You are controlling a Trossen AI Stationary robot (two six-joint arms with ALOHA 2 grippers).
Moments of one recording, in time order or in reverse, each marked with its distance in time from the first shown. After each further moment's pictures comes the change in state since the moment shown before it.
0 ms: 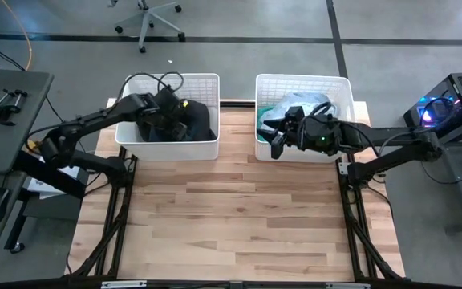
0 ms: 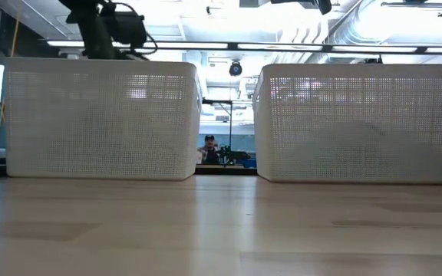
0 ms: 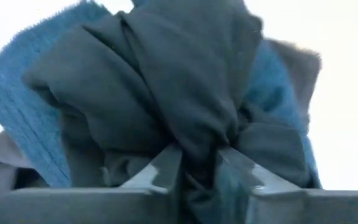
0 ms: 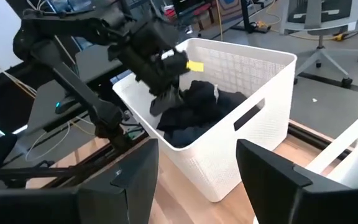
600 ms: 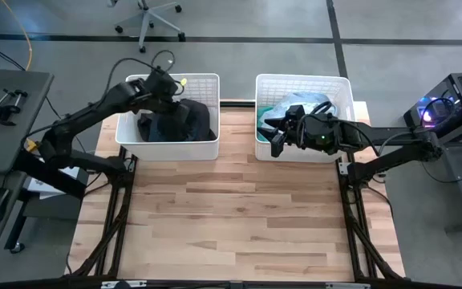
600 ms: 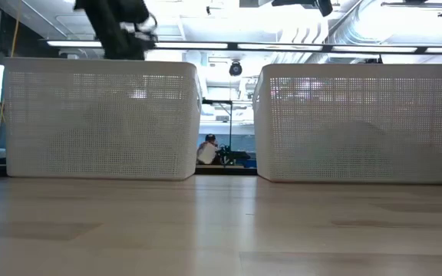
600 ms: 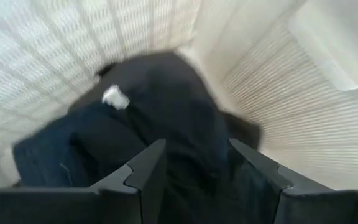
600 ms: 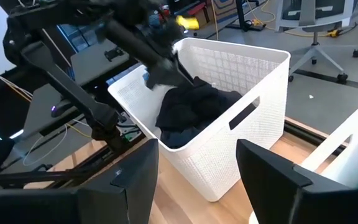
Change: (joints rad) left arm 0.038 -0.002 0.183 0.035 0.051 -0.003; right arm -0.007 -0.001 0.000 -0.008 0.003 0.021
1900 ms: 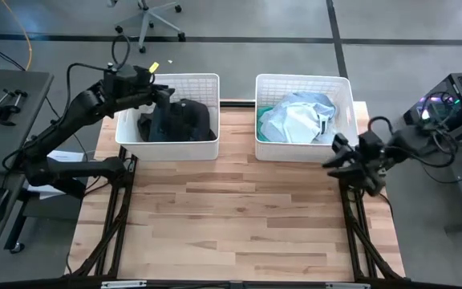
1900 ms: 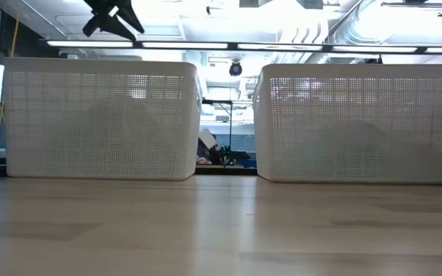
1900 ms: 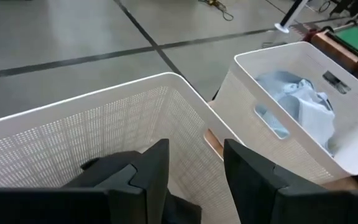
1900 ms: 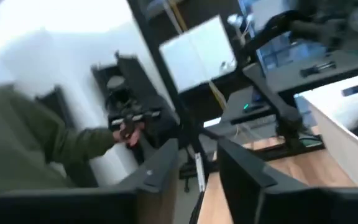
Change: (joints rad) left arm -0.023 -0.281 0.023 0.191 -0.008 -0.049; right arm 0.493 -0.611 -0.307 0.130 -0.209 -0.136
